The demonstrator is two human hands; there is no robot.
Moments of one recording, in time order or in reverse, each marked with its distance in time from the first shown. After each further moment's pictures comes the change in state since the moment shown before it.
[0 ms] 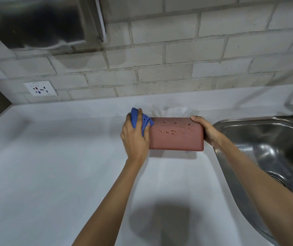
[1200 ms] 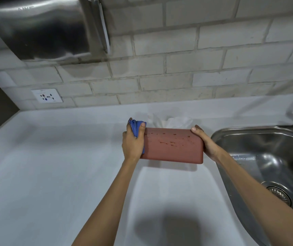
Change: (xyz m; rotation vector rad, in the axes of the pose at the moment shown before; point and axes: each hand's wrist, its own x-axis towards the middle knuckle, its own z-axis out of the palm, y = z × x) left_hand 0.018 -0.006 -0.001 -0.354 -0.168 -0.472; right_hand -0.012 0.011 0.000 -0.010 -0.069 -0.062
